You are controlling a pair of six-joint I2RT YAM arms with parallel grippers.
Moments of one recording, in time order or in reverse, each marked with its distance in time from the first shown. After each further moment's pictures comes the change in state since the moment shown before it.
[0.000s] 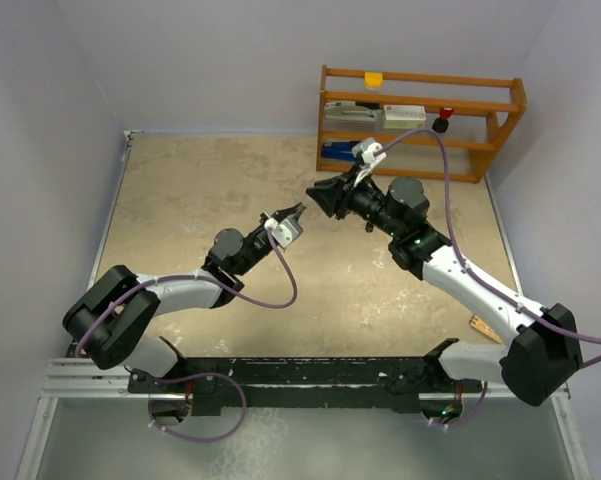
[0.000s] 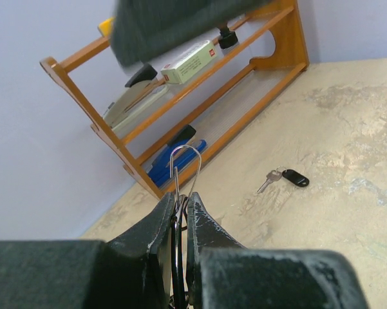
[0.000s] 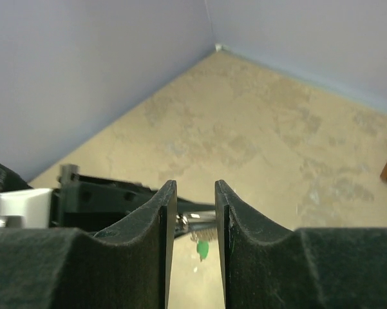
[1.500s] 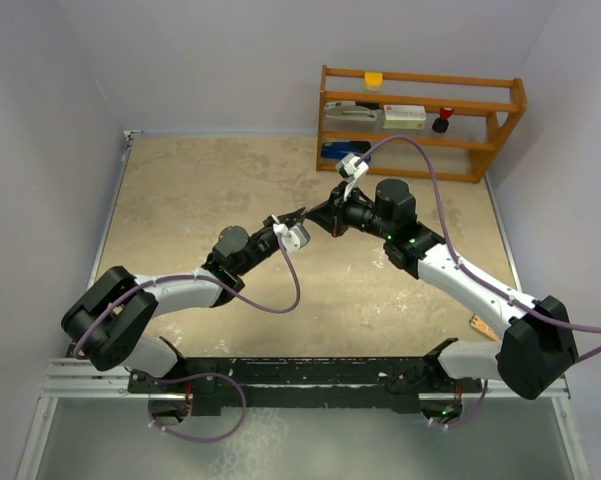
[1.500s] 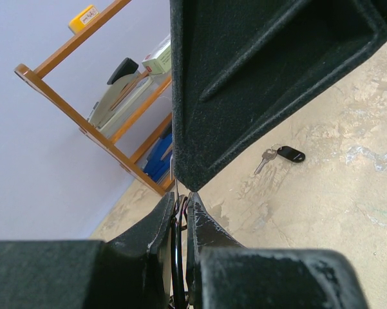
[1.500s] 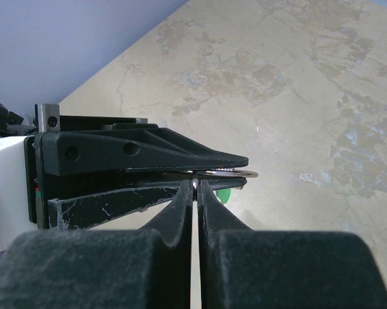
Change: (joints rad) left arm -0.010 -0.017 0.019 -0.118 0.058 0.135; right arm 0.000 0.046 -0.018 -0.204 -0.126 -0.035
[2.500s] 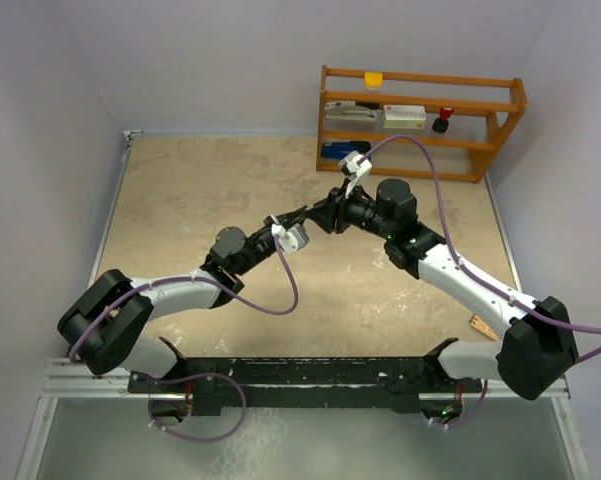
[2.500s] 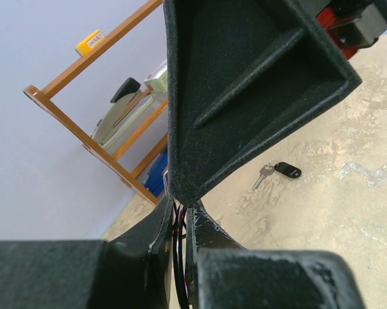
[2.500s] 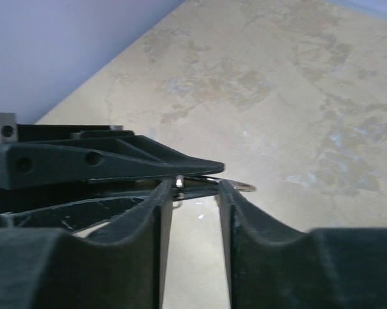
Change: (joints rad) left arm -0.006 -0.024 0.000 0.020 0.021 -0.014; right arm 0.000 -0.001 0.000 0.013 0.036 0.003
